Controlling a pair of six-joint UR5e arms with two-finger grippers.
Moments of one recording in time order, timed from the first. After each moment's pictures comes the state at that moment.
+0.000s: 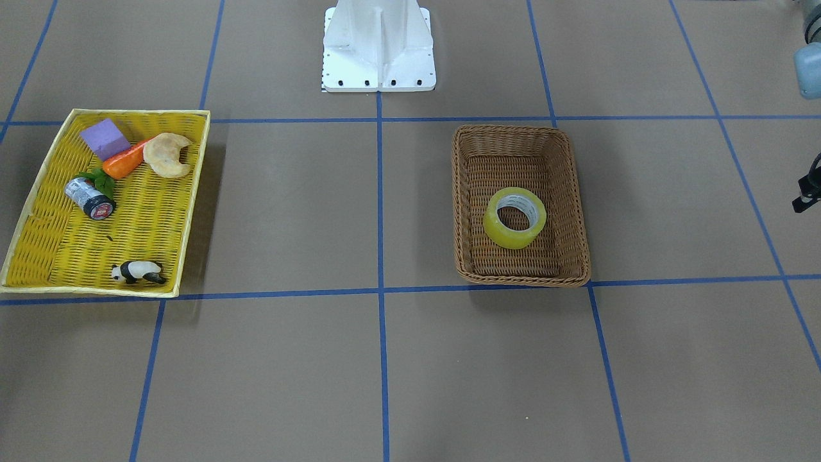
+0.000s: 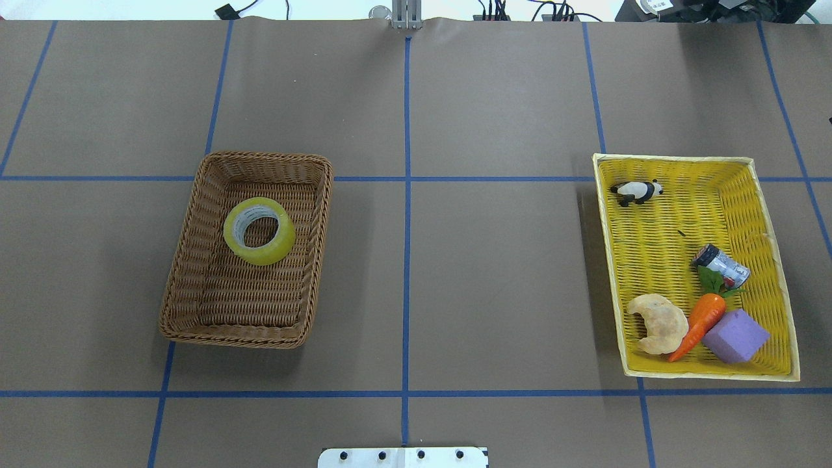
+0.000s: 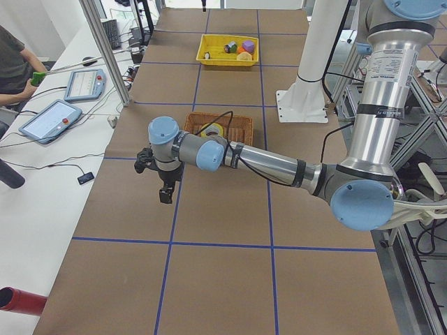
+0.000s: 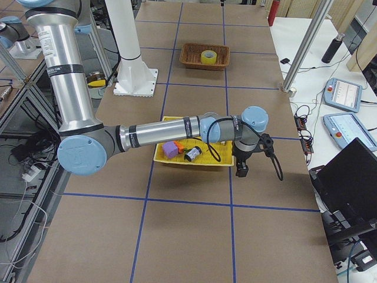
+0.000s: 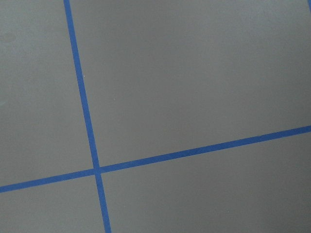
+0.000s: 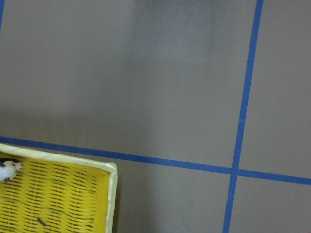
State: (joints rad) left arm -1.40 -1.71 -1.67 -1.62 -2.31 -0.13; right arm 1.46 -1.38 1.58 -1.63 2.37 0.05
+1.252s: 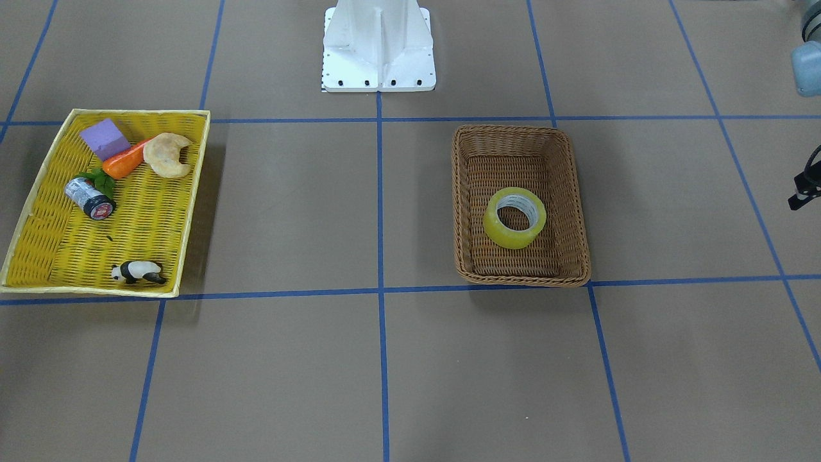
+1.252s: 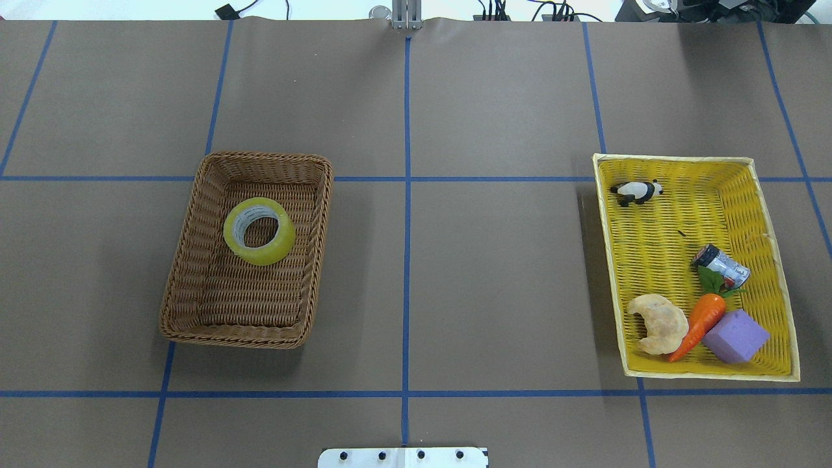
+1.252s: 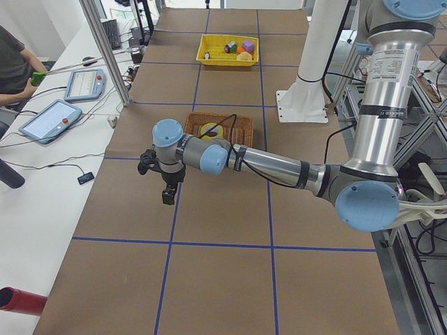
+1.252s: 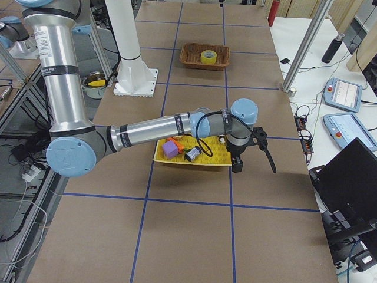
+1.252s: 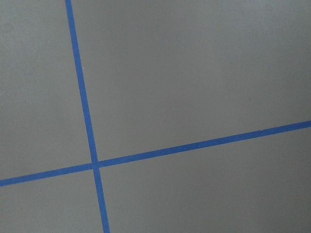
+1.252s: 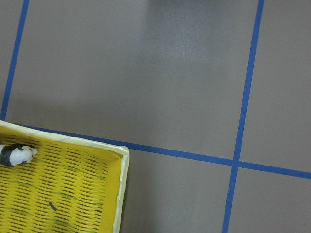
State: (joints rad) left arm -1.39 -1.69 -1.68 -1.67 -2.31 -0.15; right arm 1.47 -1.43 1.67 -1.63 2.36 0.05
